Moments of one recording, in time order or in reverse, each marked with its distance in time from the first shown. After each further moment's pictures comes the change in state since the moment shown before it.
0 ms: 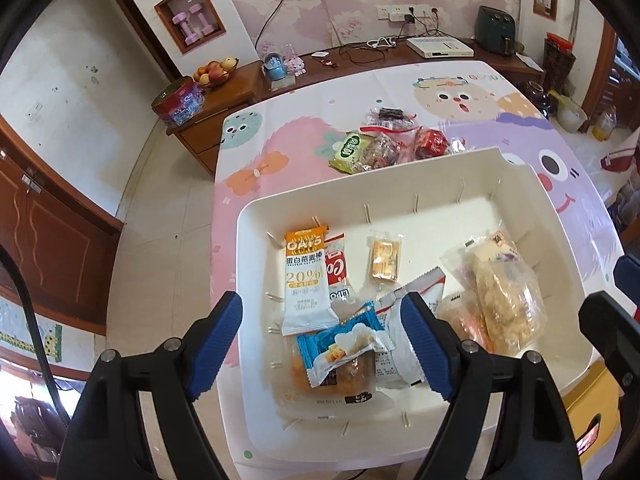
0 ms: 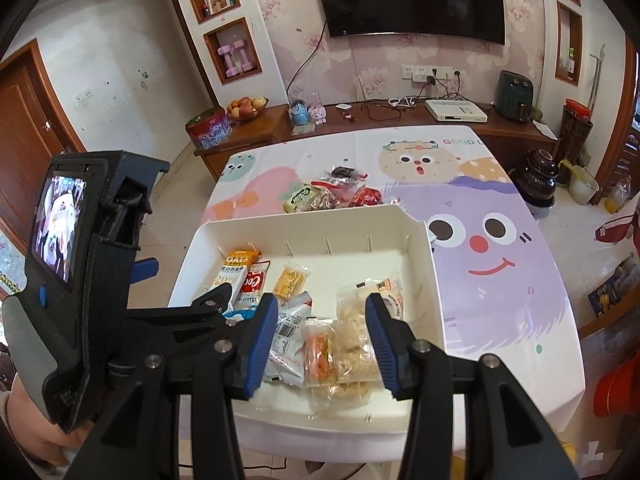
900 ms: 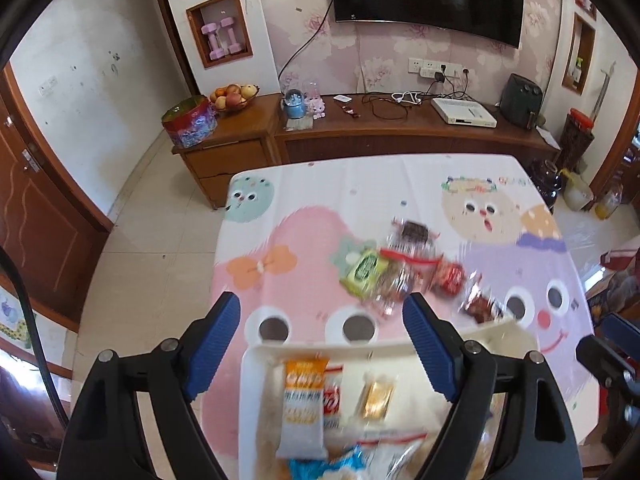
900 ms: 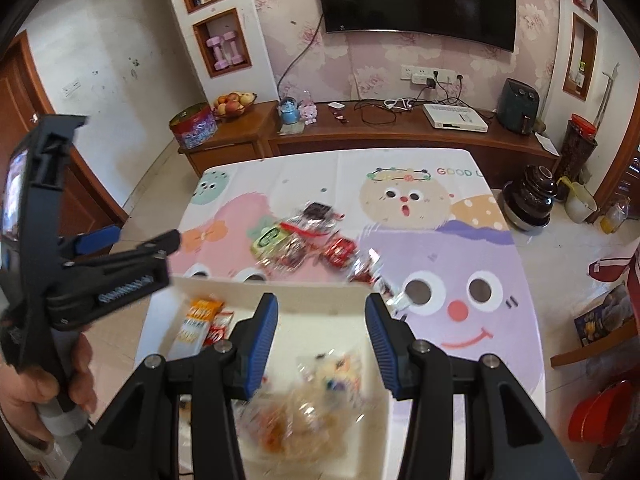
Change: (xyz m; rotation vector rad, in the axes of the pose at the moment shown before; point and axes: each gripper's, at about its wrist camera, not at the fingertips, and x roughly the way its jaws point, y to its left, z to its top) left arm 0.018 0.040 0.131 -0.171 -0.115 -0.056; right arm 0.049 -0.046 0.111 -0.029 0.066 -0.044
